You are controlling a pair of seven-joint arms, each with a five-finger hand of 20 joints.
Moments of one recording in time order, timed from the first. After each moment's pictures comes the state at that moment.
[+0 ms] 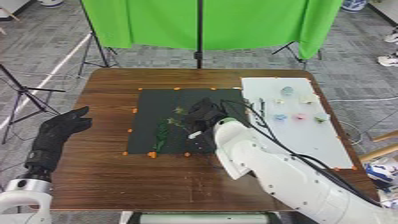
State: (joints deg) left arm 129.0 -60.3 -107.2 -121.4 68.6 8.0 5.5; right arm -60.2 -62.1 32.1 -101.4 -77.9 25.6 40.1
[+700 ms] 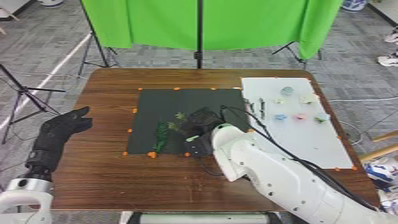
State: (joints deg) left arm 128.8 -60.3 -107.1 -121.4 68.6 7.9 4.8; right arm -61.9 -63.4 32.9 -100.6 -70.9 27.3 40.9
